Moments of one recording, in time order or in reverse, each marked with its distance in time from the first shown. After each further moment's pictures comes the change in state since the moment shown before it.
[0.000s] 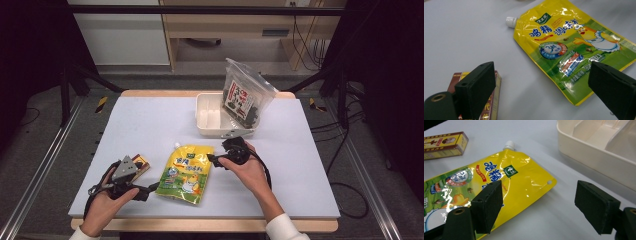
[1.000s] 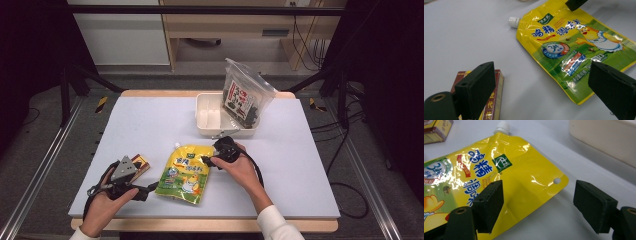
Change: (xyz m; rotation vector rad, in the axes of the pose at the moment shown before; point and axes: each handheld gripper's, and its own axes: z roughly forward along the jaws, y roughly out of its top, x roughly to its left) left arm 0.001 0.001 -0.001 -0.008 0.008 0.004; right arm -0.005 -0.004 0.045 0.099 0.024 0.012
